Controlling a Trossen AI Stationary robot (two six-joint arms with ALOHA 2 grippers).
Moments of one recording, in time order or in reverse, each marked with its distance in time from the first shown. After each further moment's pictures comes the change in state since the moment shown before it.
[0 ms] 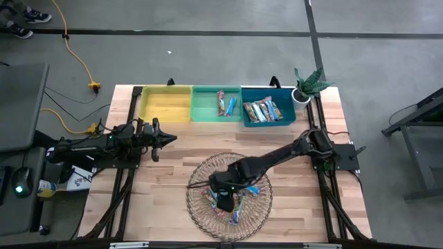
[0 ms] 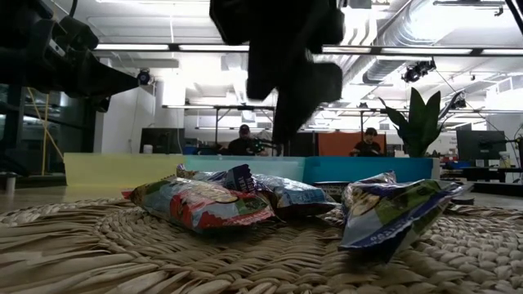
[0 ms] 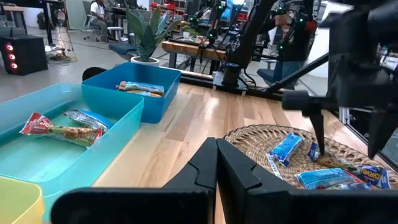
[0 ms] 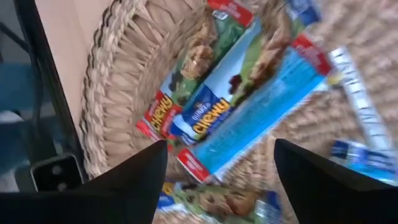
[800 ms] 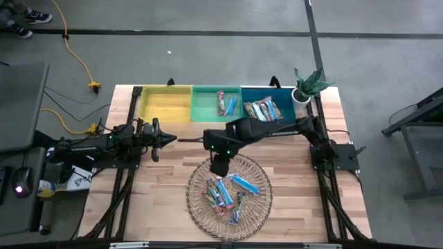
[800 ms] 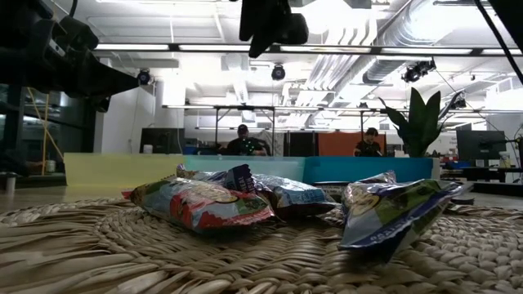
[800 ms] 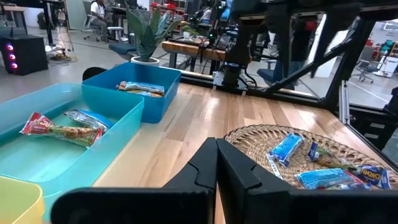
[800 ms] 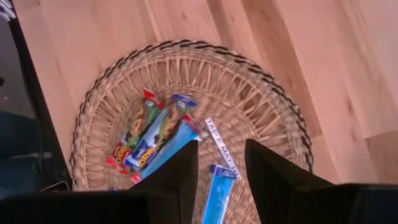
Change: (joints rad) left arm 0.000 0.000 0.000 0.000 -0.001 0.000; right arm -0.218 -0.004 0.443 -0.454 0.066 -0.196
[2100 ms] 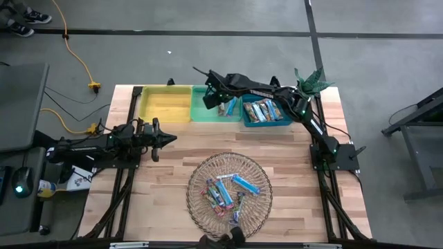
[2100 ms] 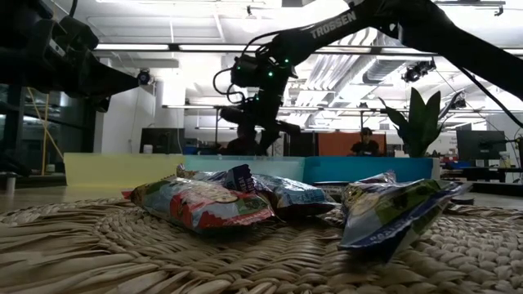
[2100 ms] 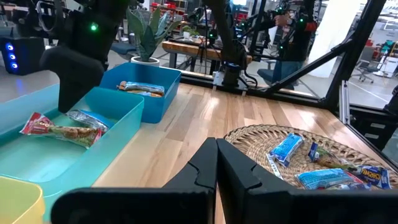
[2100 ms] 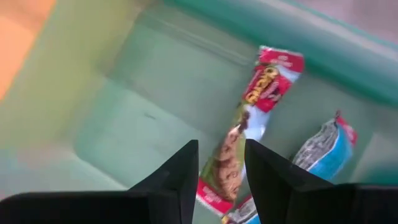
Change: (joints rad) left arm 0.000 0.000 0.000 0.000 0.000 0.000; right arm -0.558 0.269 -0.004 0.322 0.182 0.123
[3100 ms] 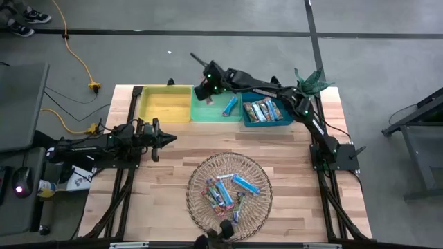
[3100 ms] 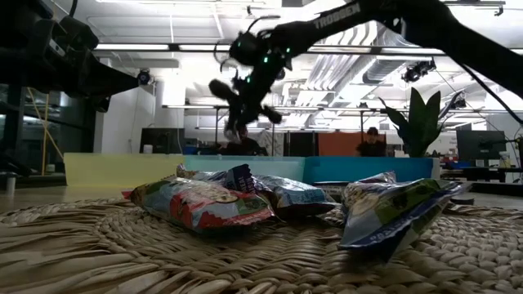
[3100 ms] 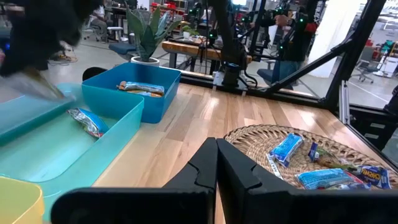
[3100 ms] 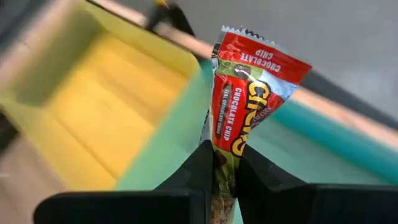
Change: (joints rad) left arm 0.000 0.000 0.000 0.000 0.000 0.000; right arm 0.000 -0.034 0.031 0.253 -0.015 -0.061
